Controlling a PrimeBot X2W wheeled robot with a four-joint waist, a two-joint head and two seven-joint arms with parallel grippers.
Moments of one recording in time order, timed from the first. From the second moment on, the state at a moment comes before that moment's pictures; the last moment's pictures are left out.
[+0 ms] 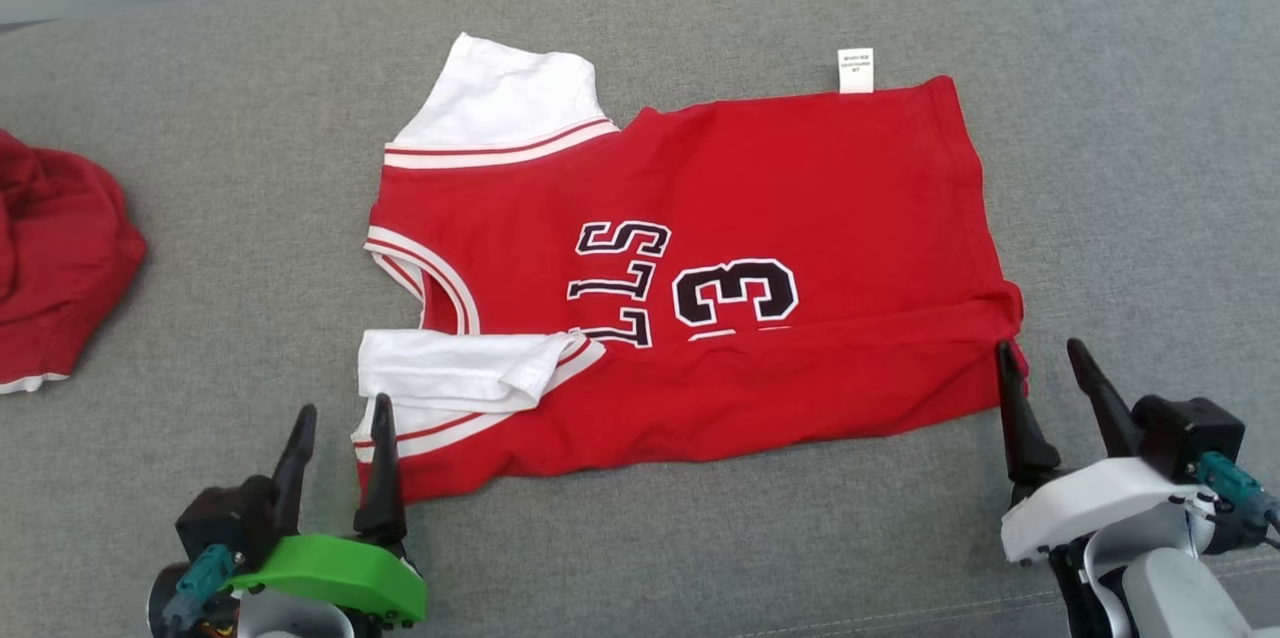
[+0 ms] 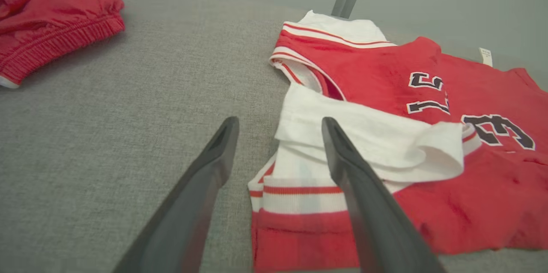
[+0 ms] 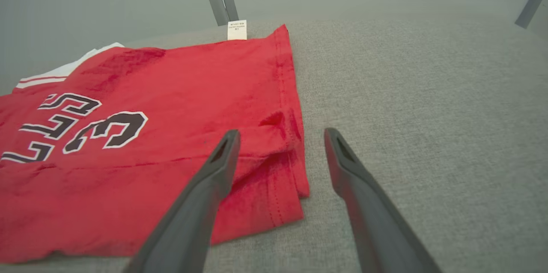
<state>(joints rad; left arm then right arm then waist) -0.08 0.23 -0.30 0.24 -0.55 0.10 -0.26 -0.11 -0.15 0.02 0.29 0.30 0.13 -0.22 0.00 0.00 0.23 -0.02</state>
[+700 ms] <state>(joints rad) -0.19 0.19 -0.33 0.47 -0.66 -0.01 -0.13 -0.24 -0.17 0.11 0.55 0.39 0.13 -0.25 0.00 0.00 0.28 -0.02</state>
